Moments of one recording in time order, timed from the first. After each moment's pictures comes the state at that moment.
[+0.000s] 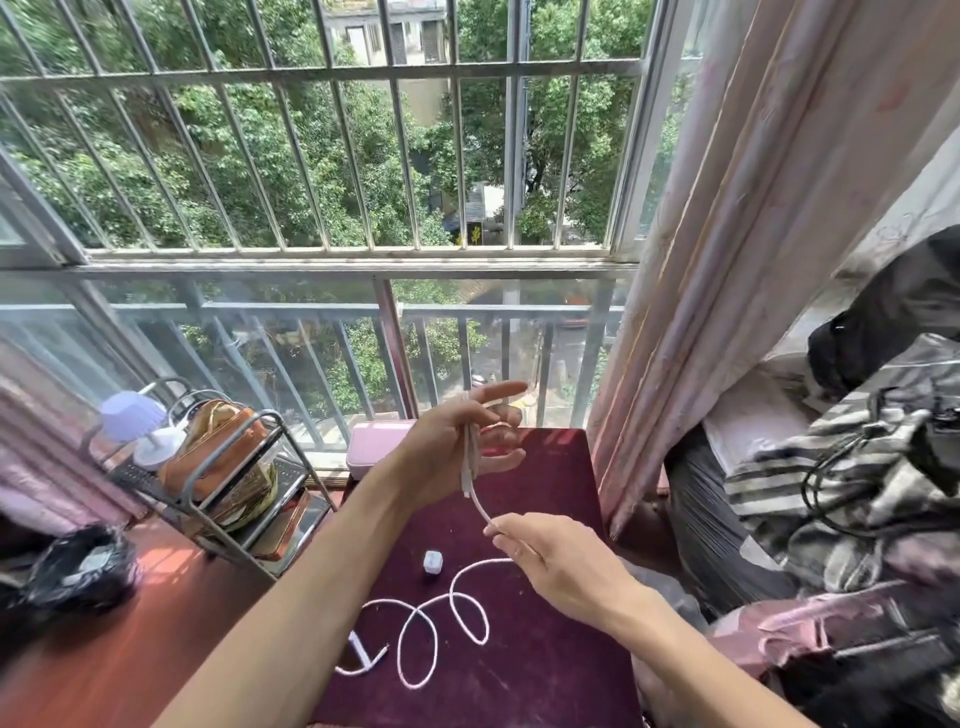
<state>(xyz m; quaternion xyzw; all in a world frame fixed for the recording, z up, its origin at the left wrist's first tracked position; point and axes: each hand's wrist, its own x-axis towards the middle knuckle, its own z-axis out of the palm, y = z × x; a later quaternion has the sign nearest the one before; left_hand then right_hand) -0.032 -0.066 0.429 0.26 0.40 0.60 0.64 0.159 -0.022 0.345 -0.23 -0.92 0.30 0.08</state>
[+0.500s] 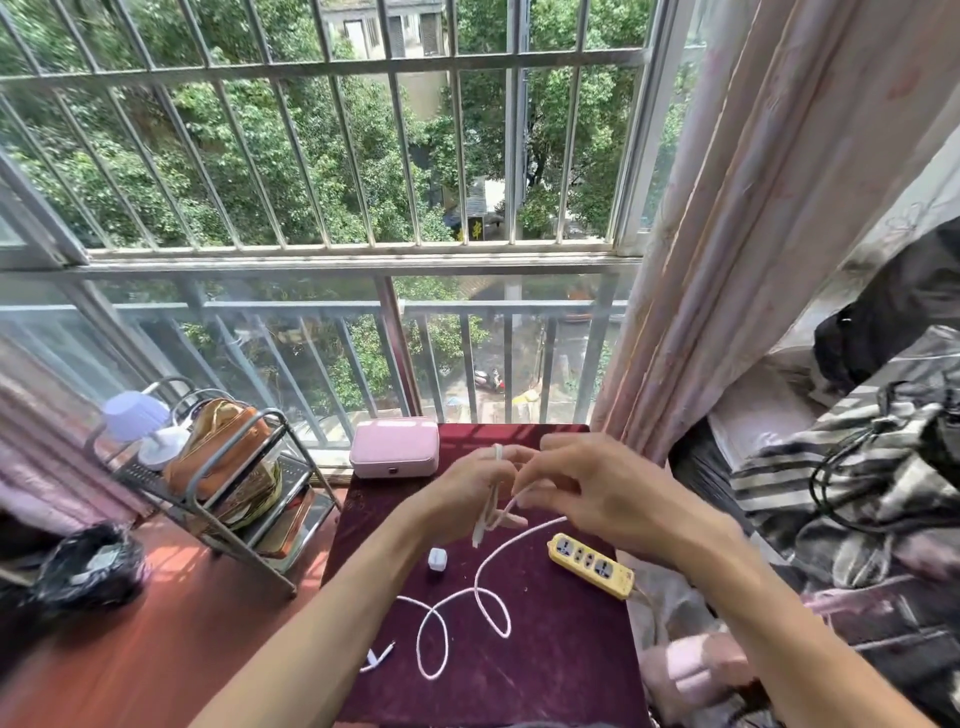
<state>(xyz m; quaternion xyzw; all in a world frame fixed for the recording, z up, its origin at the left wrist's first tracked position) -0.012 -0.075 0.389 0.36 0.54 0.45 0.61 0.164 0.013 0.449 -0.12 -0.94 0.30 0.10</state>
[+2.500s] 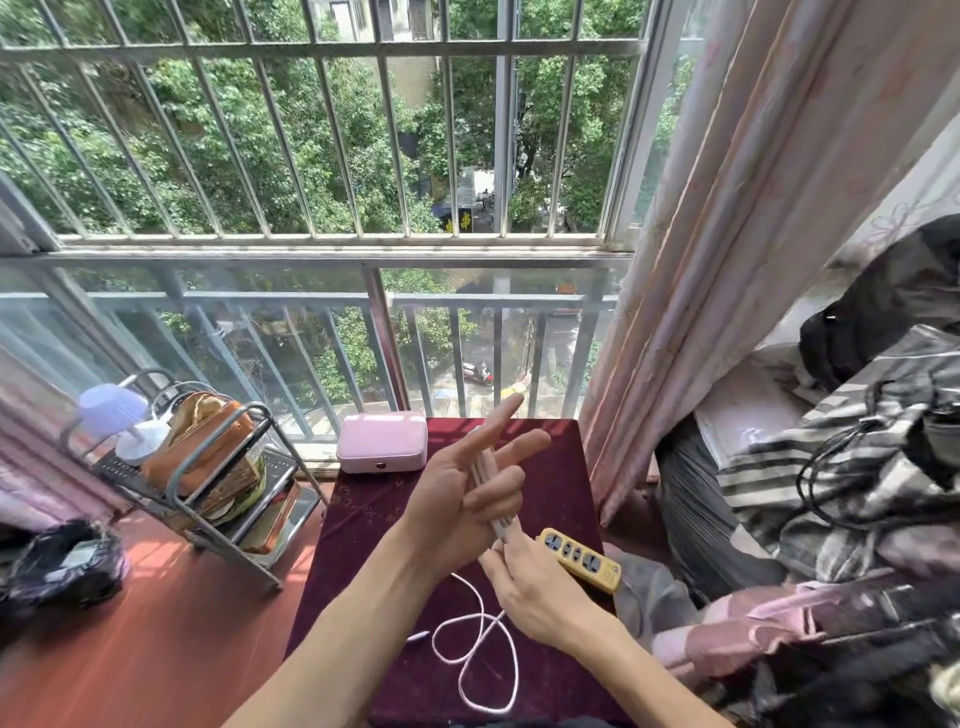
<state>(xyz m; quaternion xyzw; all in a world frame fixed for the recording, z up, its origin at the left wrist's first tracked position) 0.013 -0.092 0.415 0.12 0.21 0.68 0.69 0.137 -0.048 0.299 -0.30 -0.84 0.45 0.08</state>
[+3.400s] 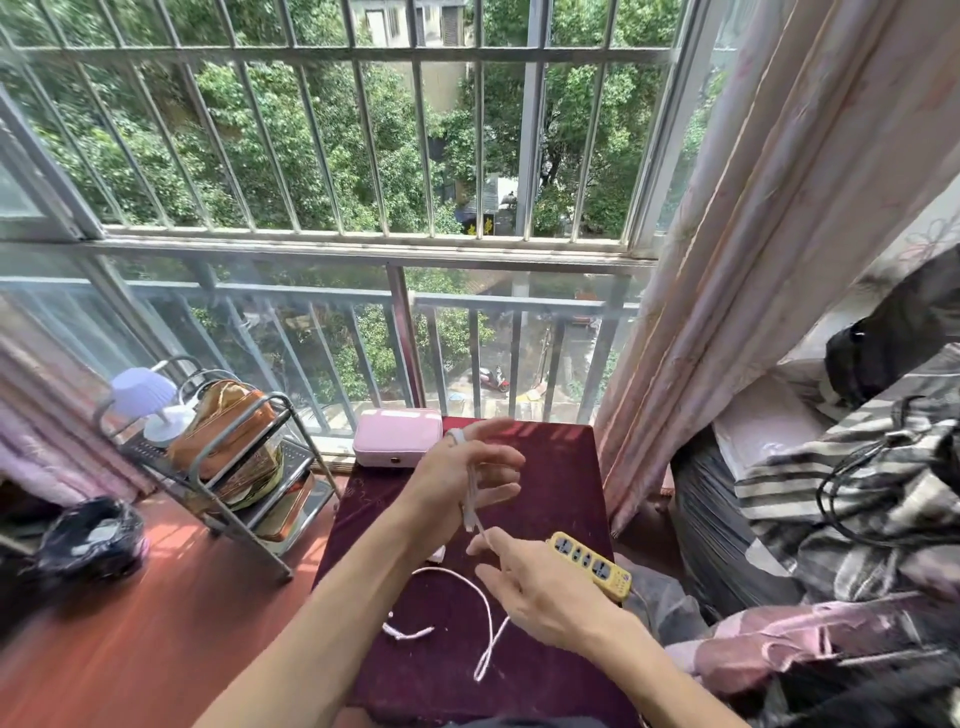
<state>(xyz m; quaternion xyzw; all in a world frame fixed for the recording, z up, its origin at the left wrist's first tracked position) -0.010 -0.098 0.398 0.20 0.51 0.63 0.55 0.148 -0.053 0.321 -0.18 -0.94 0.29 0.06</state>
